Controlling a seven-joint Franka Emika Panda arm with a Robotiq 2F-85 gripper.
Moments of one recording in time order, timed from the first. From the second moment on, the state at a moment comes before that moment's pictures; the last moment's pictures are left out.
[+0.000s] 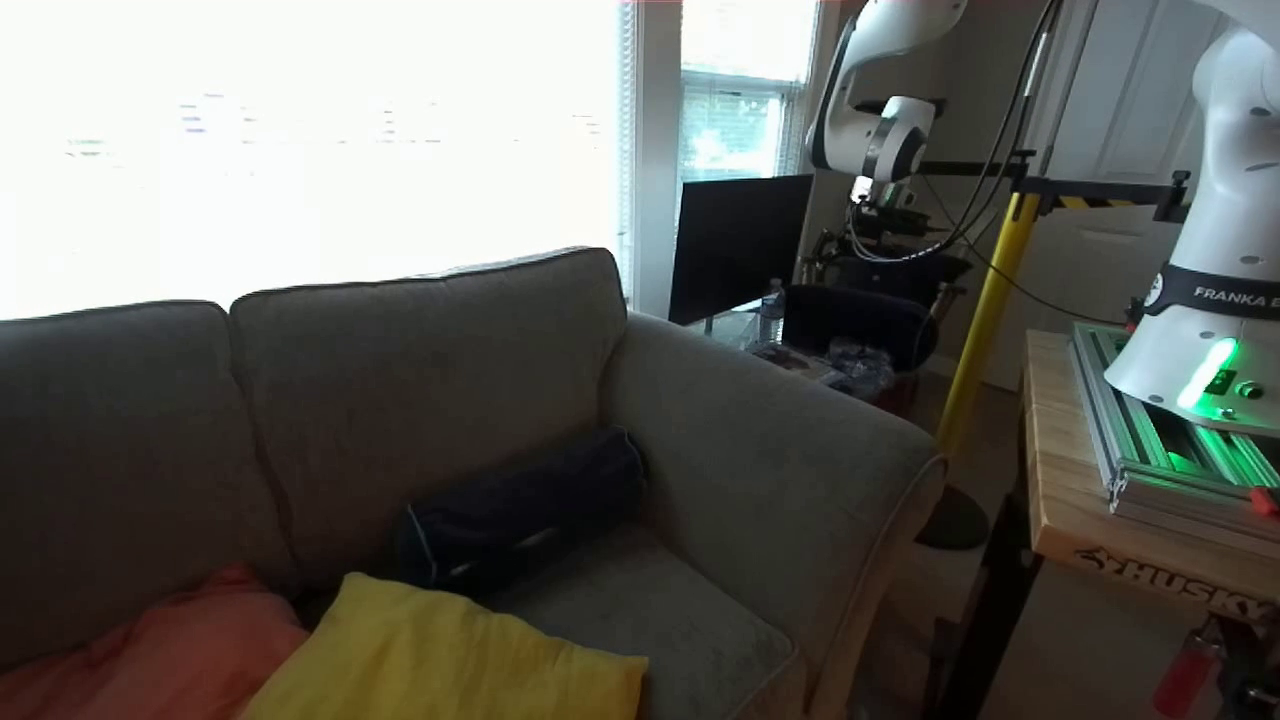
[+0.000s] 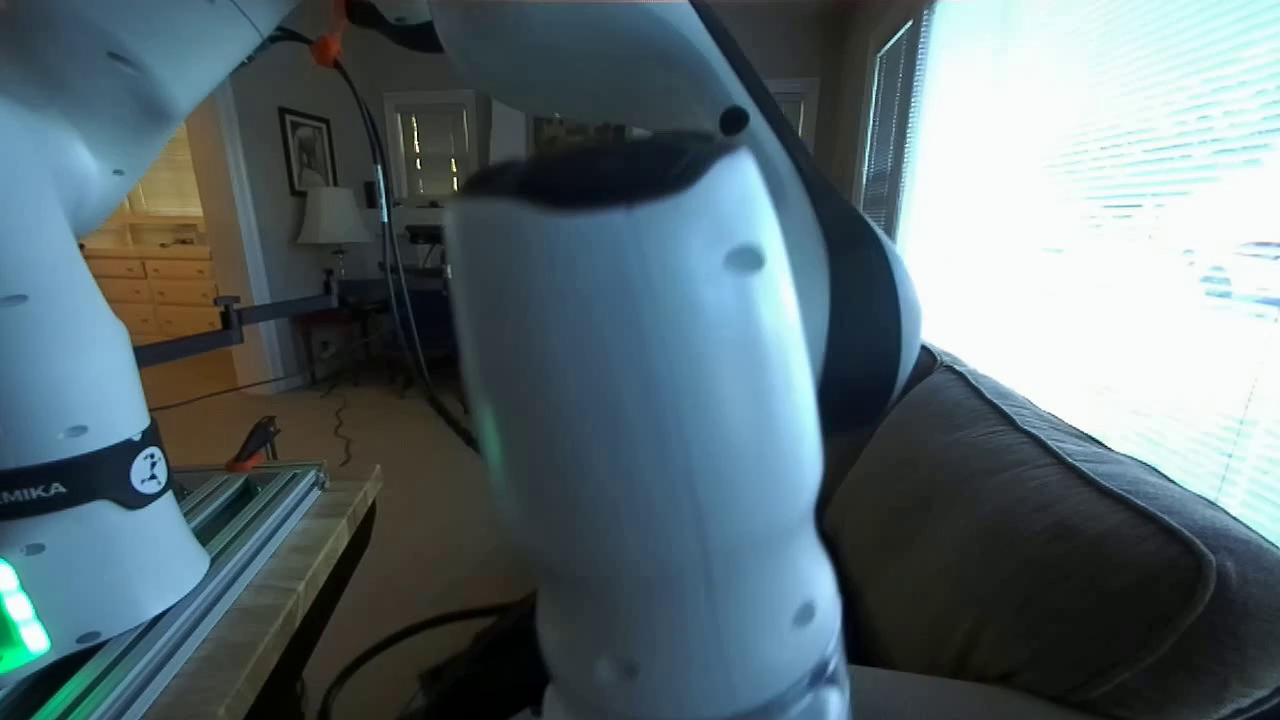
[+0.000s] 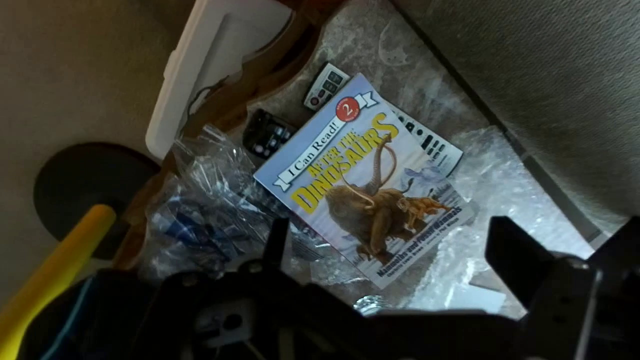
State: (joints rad) arm 0.34 0.76 -0.89 -2.21 1.35 2.55 -0.42
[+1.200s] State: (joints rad) arm 1.41 0.44 -1.58 -2.28 0.42 2.03 -0.13
